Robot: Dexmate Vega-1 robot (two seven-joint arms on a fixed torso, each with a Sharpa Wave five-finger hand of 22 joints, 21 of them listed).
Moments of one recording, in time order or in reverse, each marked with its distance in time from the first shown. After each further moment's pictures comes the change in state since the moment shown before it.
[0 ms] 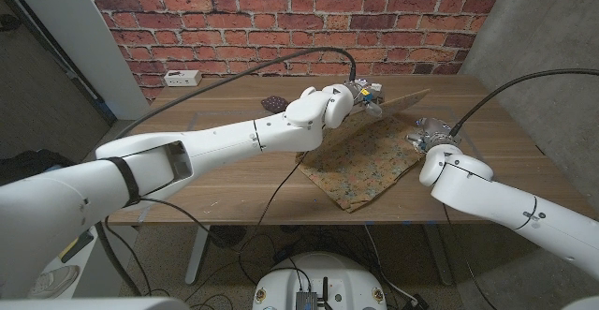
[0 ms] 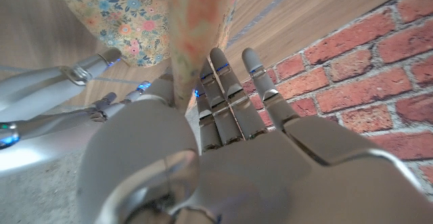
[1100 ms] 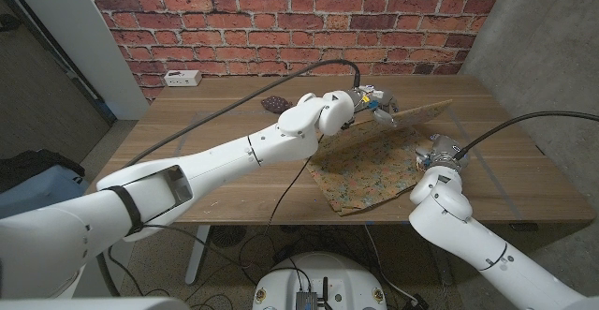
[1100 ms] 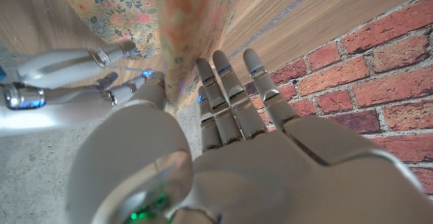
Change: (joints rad) left arm 0.136 -0.006 -0.139 -0.030 0.142 -0.162 -0.086; left_hand -0.095 -0.074 -0.051 0.007 -0.012 -0.020 -0.015 -0.039 -0.067 -0.043 -0.003 -0.069 0.008 -0.060 0.020 0.023 -0.030 -0.011 0.011 -0.029 -0.004; right arm -0.299 0.390 0.200 0.090 -0.362 -0.023 0.098; right_hand -0.007 0.047 0.009 0.049 0.000 0.099 -0.009 0.019 0.002 0.116 -0.028 0.011 0.007 0.098 -0.002 0.025 0.028 0.066 -0.015 0.005 0.000
